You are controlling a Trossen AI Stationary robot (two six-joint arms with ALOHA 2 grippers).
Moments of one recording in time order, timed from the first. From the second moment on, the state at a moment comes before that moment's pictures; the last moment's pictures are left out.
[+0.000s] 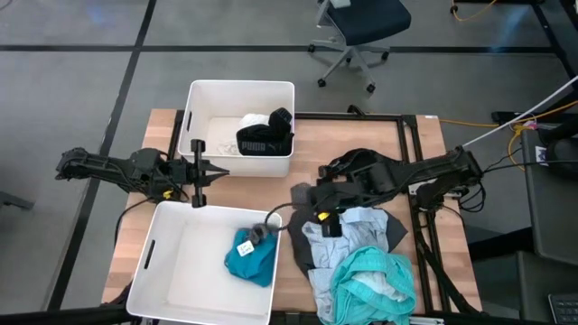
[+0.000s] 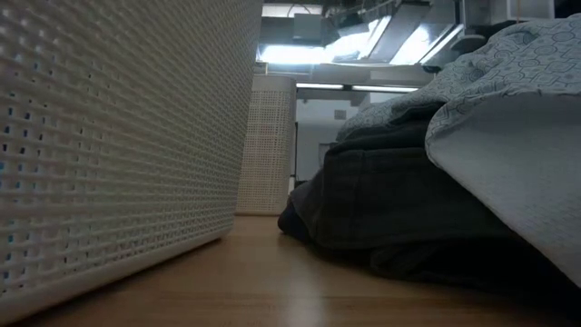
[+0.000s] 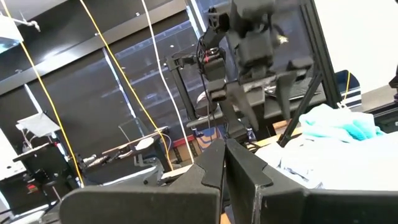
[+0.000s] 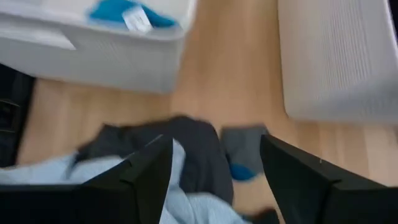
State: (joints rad) left arm -0.14 0.45 0.39 0.25 -0.17 0.43; right arm 0.29 1.68 1.75 -1.05 0.20 0.16
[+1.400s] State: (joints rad) left arm -0.14 0.45 0.39 0.23 -0.17 0.27; right arm 0.87 1.63 1.50 -1.10 0.23 1.17
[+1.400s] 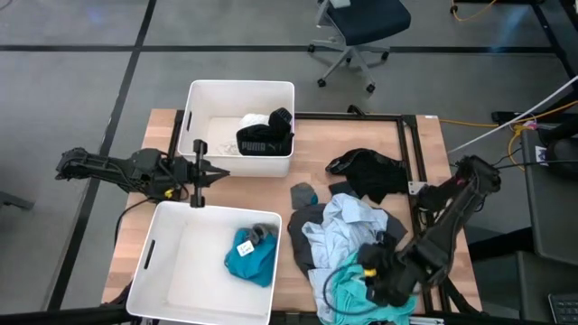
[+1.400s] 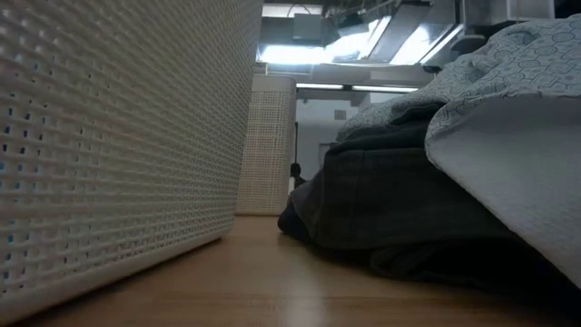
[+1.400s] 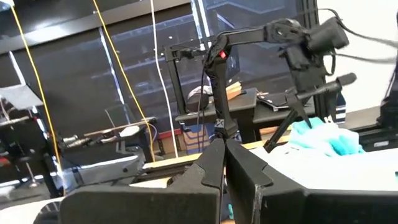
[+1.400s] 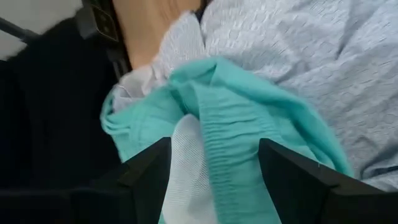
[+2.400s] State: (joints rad) left arm -0.14 0.45 0.39 0.22 -0.17 0.19; right arm 0.87 1.96 1.62 -1.54 0.33 1.05
